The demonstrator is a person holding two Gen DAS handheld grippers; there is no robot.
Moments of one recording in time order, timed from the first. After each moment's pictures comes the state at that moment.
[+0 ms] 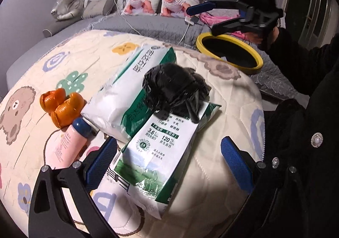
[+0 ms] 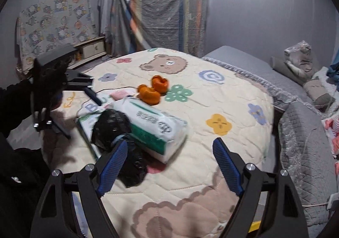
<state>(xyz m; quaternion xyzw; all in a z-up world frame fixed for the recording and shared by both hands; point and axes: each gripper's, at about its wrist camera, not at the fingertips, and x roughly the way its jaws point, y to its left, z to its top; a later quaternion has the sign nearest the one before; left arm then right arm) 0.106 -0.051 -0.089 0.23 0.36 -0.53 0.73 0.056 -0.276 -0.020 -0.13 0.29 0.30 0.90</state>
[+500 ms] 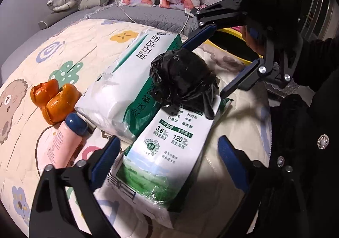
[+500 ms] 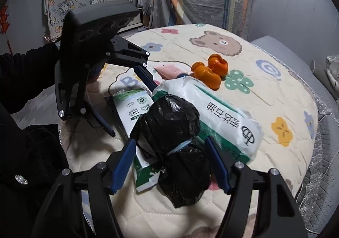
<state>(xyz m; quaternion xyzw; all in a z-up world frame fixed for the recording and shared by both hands) 0.125 -0.061 -0.104 0.23 0.39 -0.53 0.72 0.069 -0.187 -0.057 -0.19 0.37 0.38 0.83</state>
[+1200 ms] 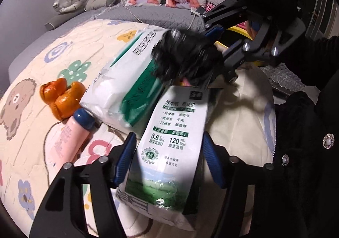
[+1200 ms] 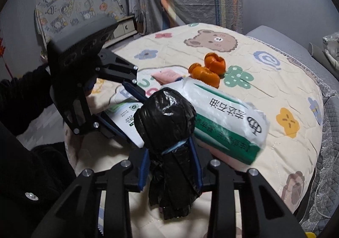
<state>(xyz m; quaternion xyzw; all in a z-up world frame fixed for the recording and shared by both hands) 0.113 -0.052 -0.098 0.24 0.38 -0.50 0.74 0.072 -0.204 -0.041 -0.11 0.37 0.37 0.85</state>
